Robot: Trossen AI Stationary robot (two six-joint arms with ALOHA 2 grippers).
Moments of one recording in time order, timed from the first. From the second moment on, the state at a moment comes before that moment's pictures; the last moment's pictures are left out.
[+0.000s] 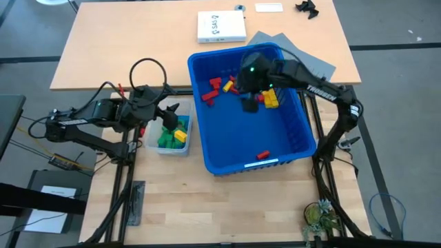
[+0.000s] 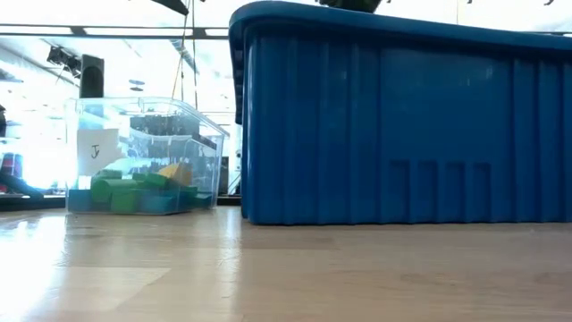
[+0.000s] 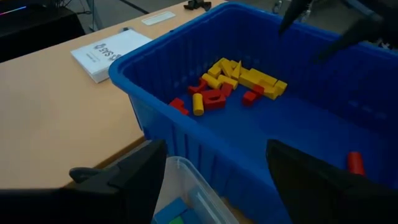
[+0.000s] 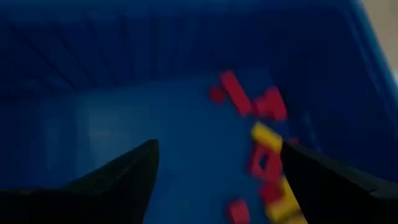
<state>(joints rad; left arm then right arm) -0.03 1.07 1.39 -0.95 -0.78 -0.51 -0.41 1.68 1.91 -1.09 0.05 -0.42</state>
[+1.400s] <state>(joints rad) -0.03 1.08 1.39 -0.93 -0.78 -0.50 -0.82 1.88 1.20 -0.43 -0.05 -0.89</state>
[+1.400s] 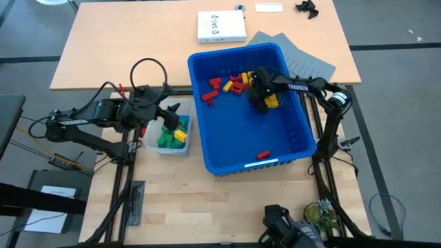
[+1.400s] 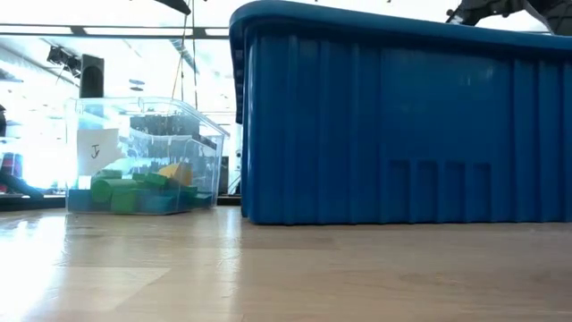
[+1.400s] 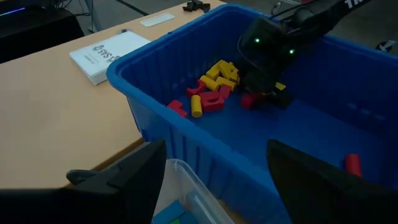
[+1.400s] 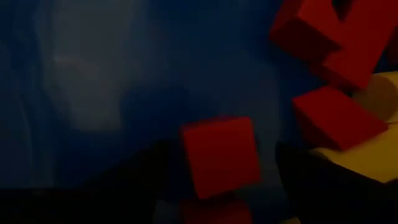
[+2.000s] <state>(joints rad) -0.03 1.08 1.39 -0.93 -0.78 -0.50 -0.77 1.68 1.20 -0.48 -0.10 -0.83</state>
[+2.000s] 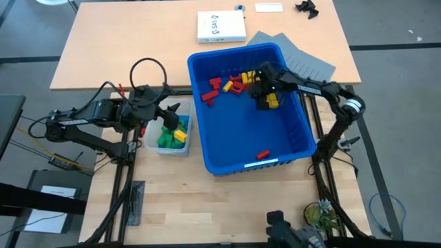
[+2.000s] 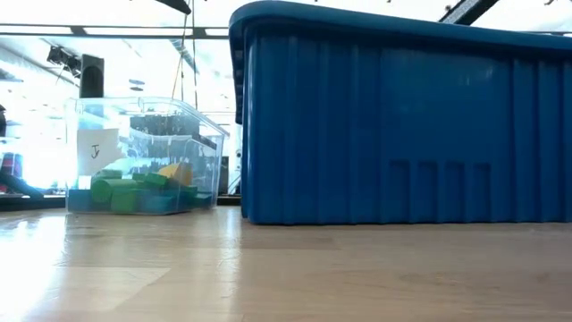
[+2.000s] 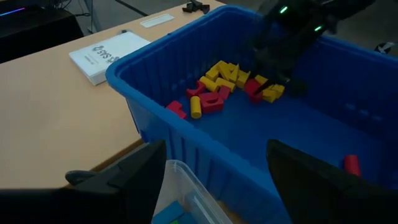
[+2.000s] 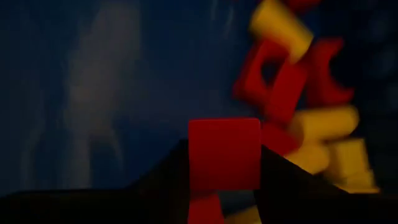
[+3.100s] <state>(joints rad) -0.03 1.08 1.39 -0.91 -0.78 -0.50 -0.25 2.00 1.68 0.06 -0.29 -0.06</state>
